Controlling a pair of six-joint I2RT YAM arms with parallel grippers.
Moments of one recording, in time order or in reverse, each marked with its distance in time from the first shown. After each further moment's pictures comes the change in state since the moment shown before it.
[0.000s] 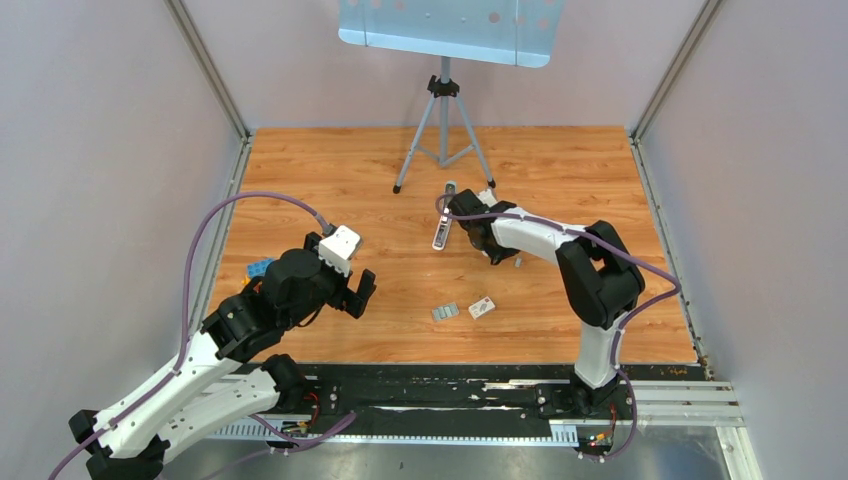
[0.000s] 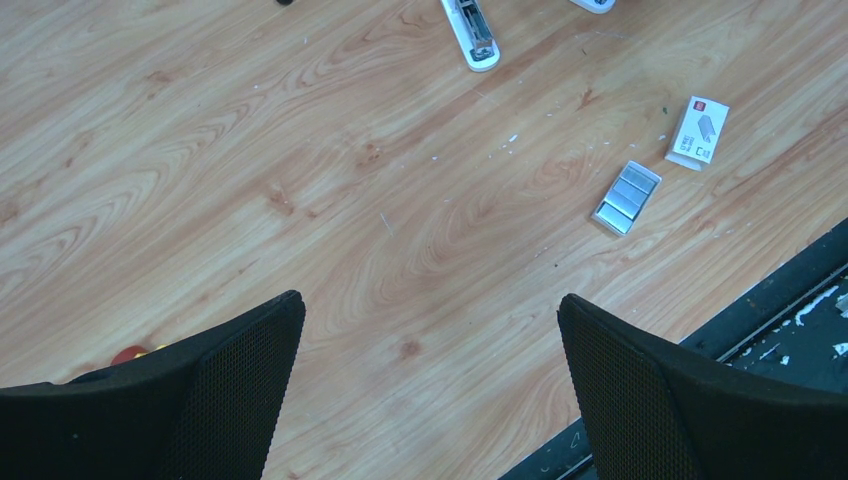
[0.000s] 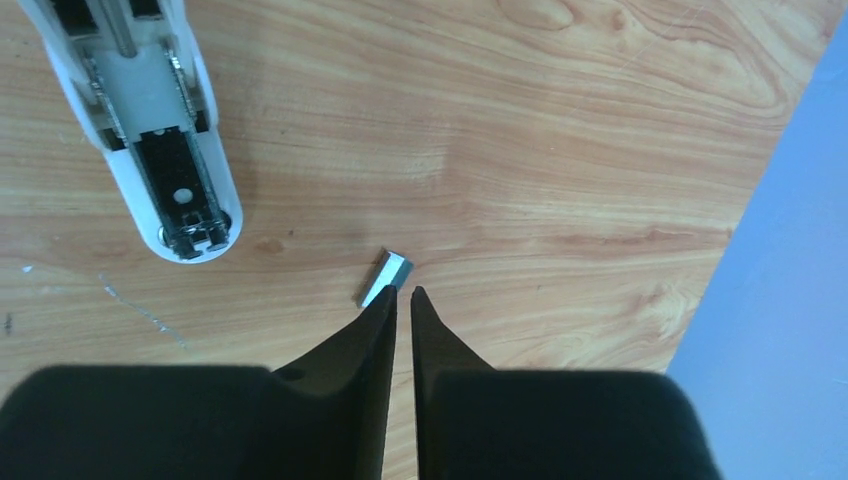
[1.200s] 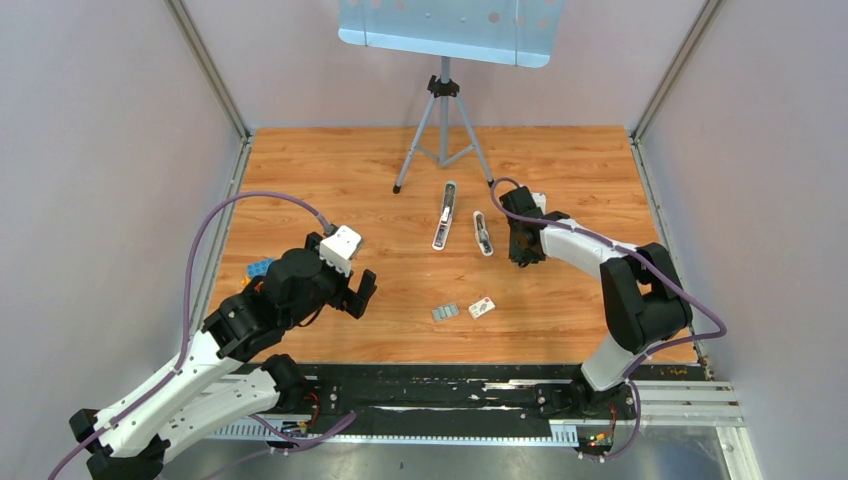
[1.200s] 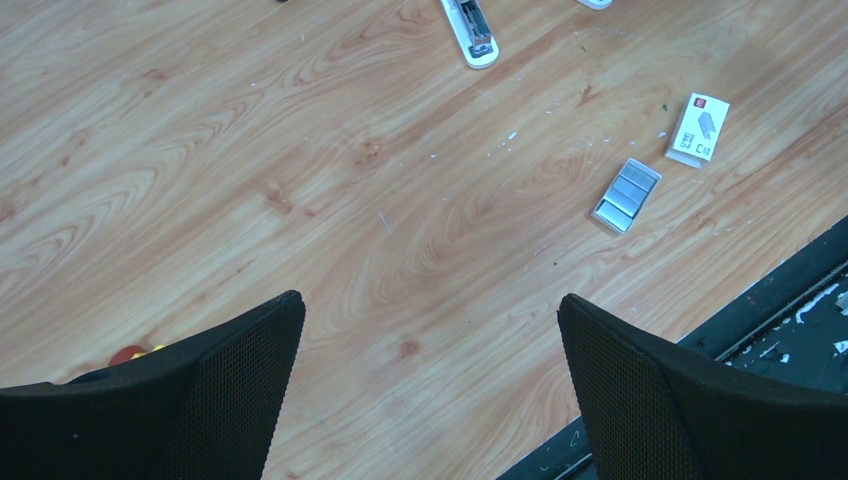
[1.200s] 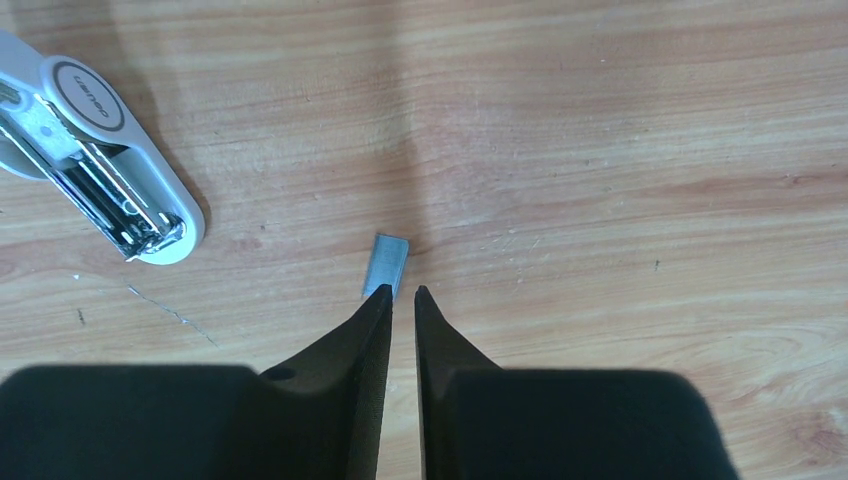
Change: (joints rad) left arm 0.000 0.006 0.000 0.000 0.003 -0.001; right arm -0.219 -0.240 -0.272 0.226 -0.358 0.246
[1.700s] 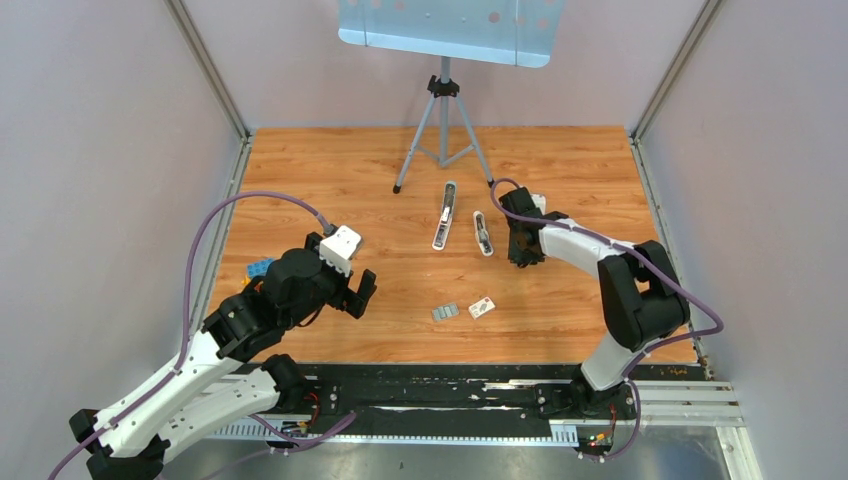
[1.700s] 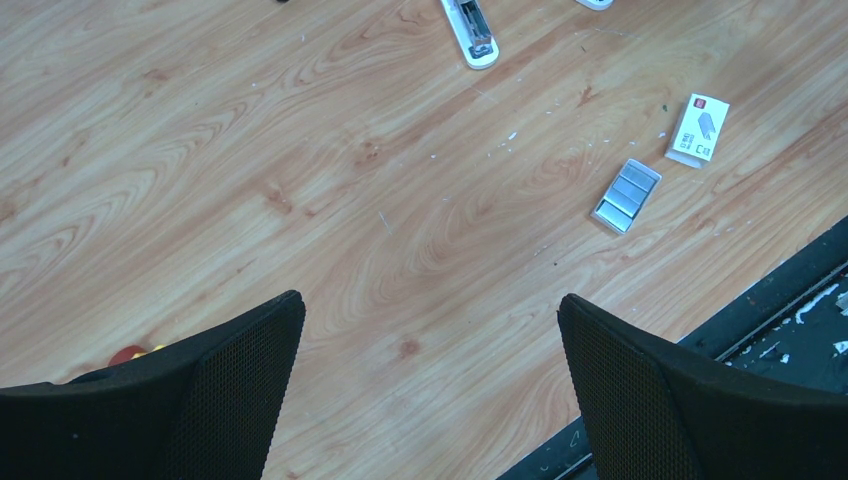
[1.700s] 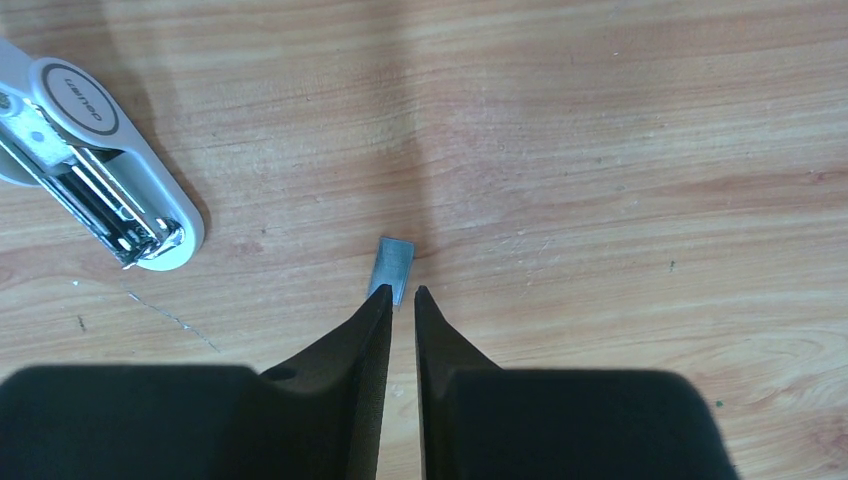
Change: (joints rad) left arm 0.000 0.000 0.000 0.000 0.000 0.000; right arm -0.003 0.010 -0.001 0.009 -0.013 0.021
